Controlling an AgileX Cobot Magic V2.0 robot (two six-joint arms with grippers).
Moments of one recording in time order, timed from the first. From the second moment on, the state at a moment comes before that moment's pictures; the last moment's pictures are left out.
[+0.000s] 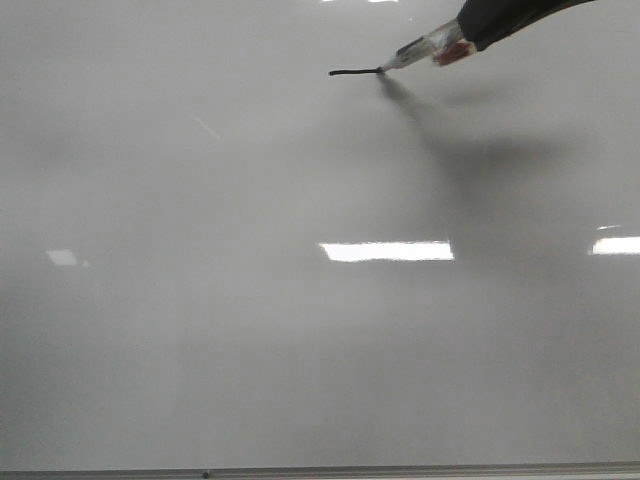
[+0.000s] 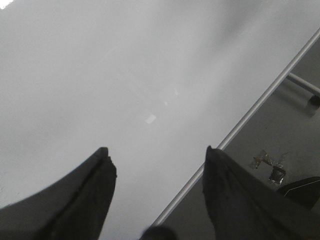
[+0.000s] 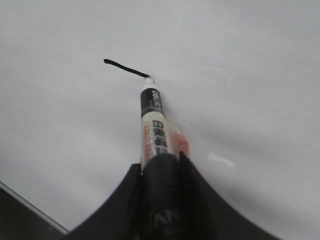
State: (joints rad) left arm -0.39 0.98 -1.00 -0.25 0.88 0.56; right arm 0.24 1.37 -1.10 0.50 0.51 -0.48
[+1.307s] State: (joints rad) left arm -0.65 1.21 -1.12 -0.61 0.98 1.03; right arm 0.54 1.05 -1.02 0.46 0.97 -0.84
